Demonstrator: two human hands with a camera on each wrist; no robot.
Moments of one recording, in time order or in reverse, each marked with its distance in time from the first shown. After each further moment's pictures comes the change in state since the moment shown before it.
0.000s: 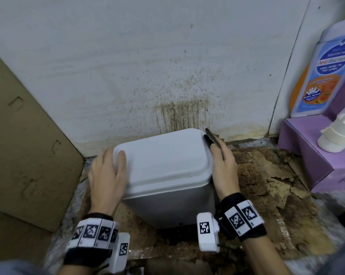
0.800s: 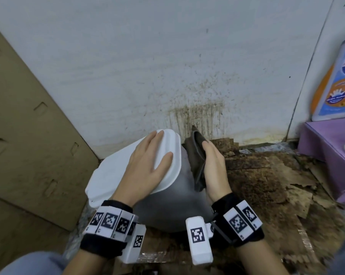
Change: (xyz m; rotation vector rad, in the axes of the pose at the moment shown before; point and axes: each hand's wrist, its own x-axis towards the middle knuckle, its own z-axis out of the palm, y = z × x) left_hand 0.014 0.044 -0.016 -0.105 -0.267 0.408; right_hand -0.011 -0.025 0.064 0.353 -0.189 0.206
